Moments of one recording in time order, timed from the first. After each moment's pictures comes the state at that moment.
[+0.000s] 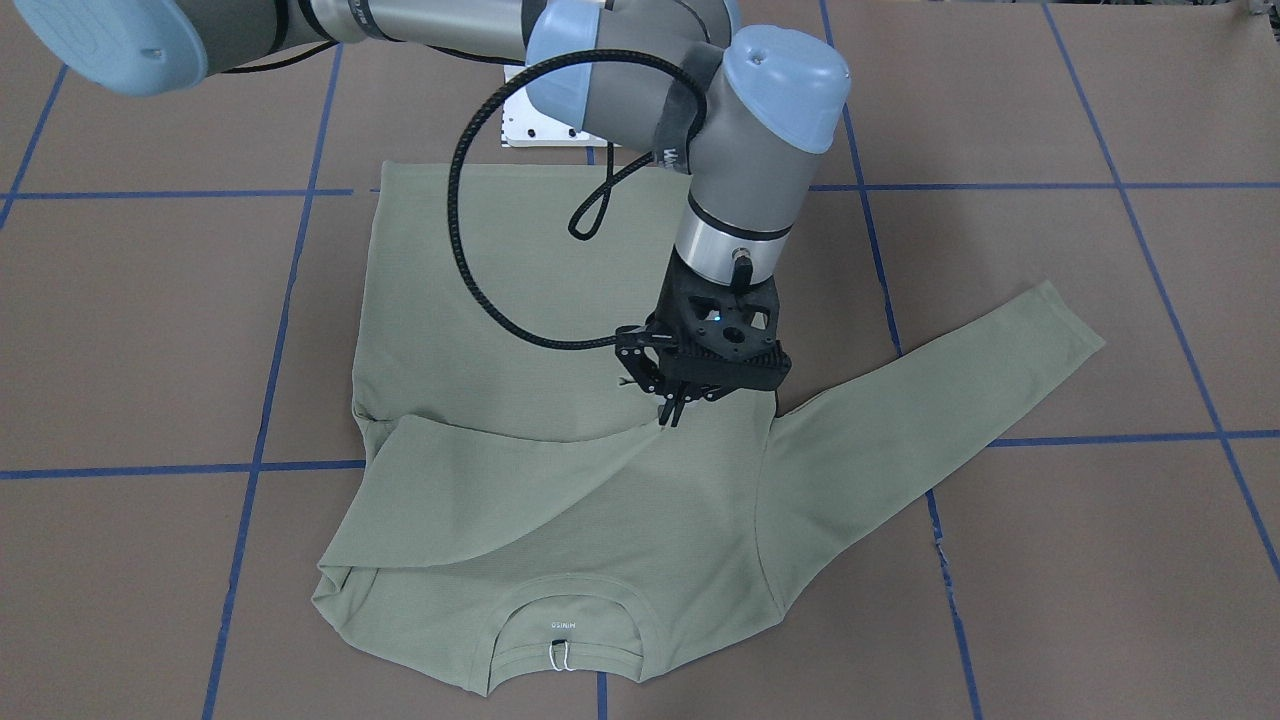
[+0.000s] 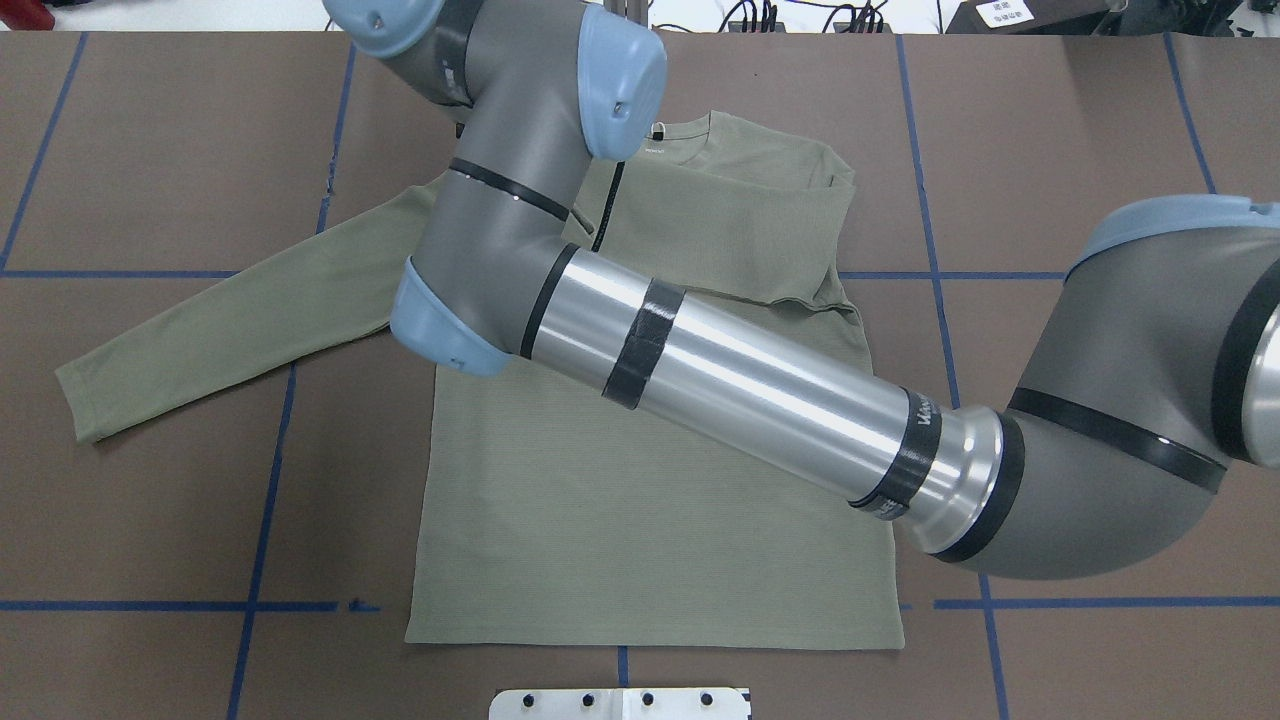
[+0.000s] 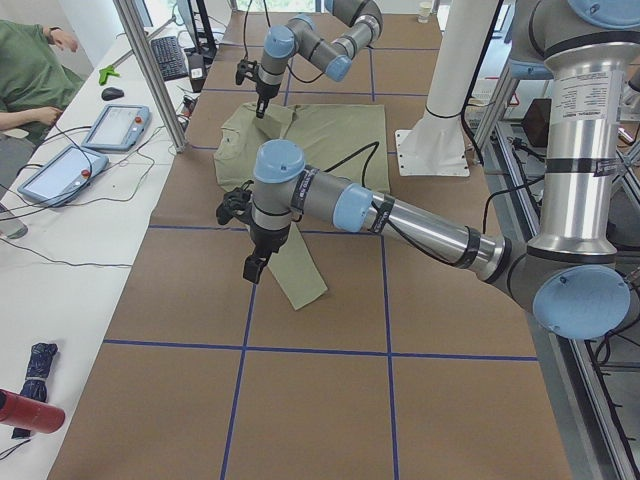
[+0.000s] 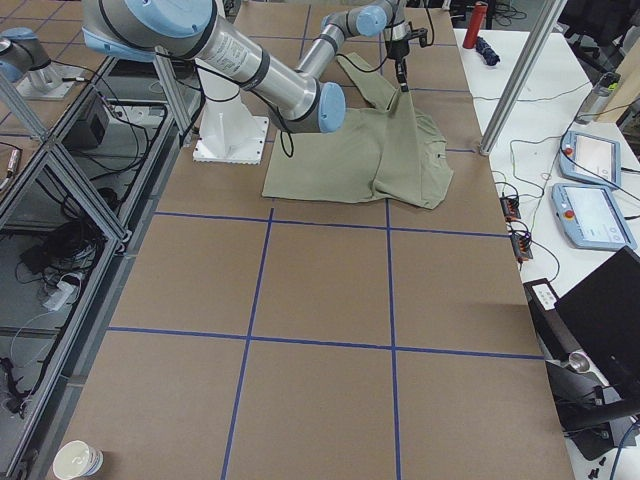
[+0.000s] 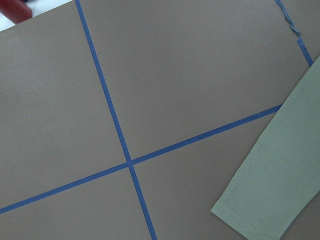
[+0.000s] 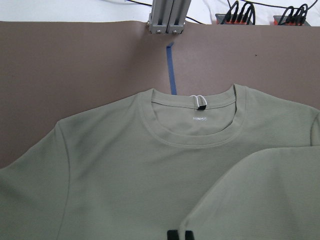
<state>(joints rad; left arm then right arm) -1.51 -1.56 -1.94 -1.57 -2.27 0.08 0.60 -0.25 1.08 -1.72 1.57 1.19</state>
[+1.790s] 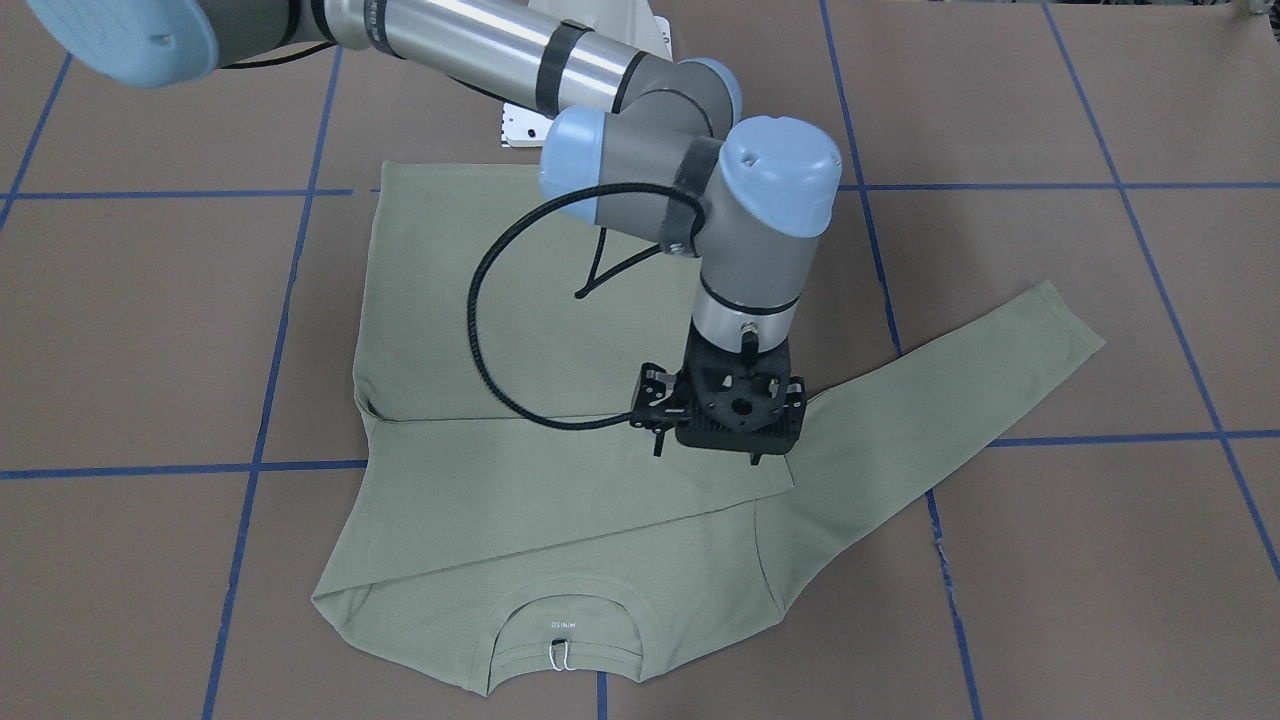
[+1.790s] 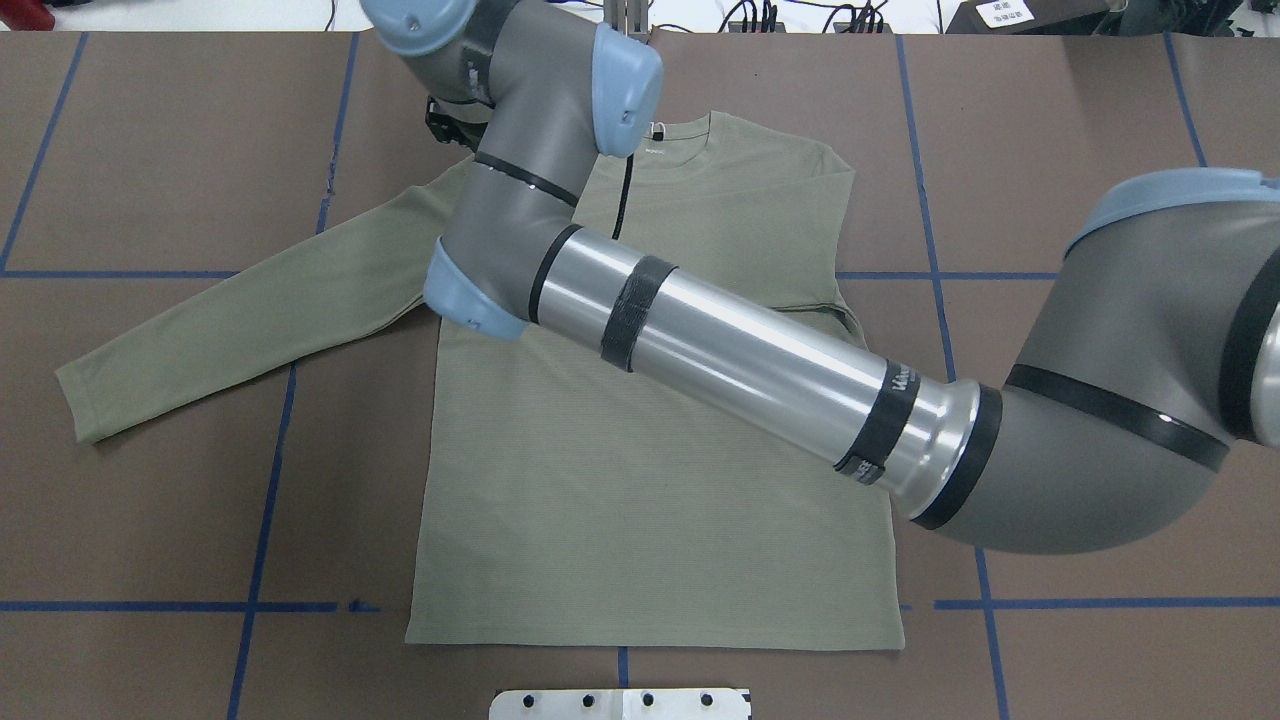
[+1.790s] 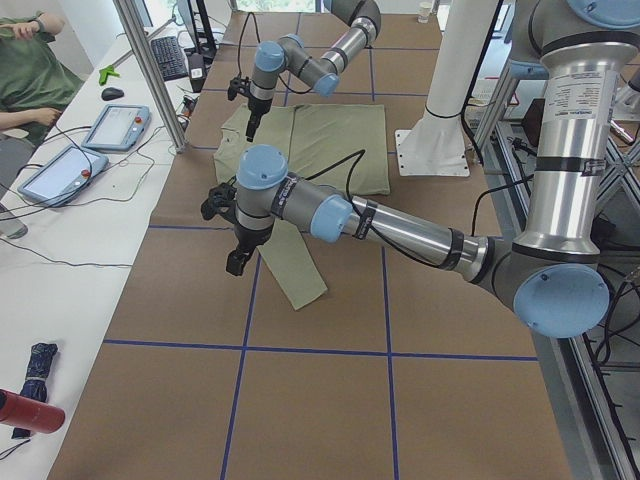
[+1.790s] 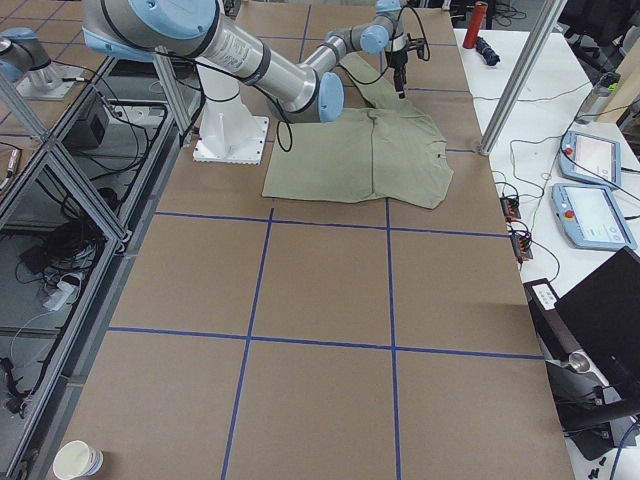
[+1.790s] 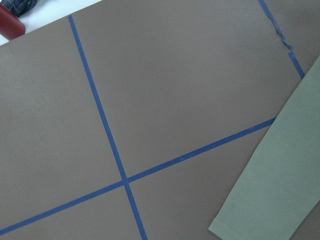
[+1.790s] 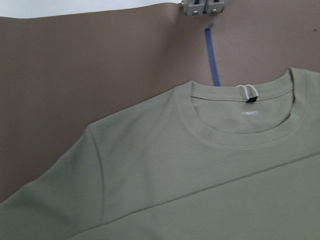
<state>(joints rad) -1.50 -1.62 -1.82 -1.76 -2.37 0.02 0.67 -0.24 0.89 -1.49 1.75 1.20</state>
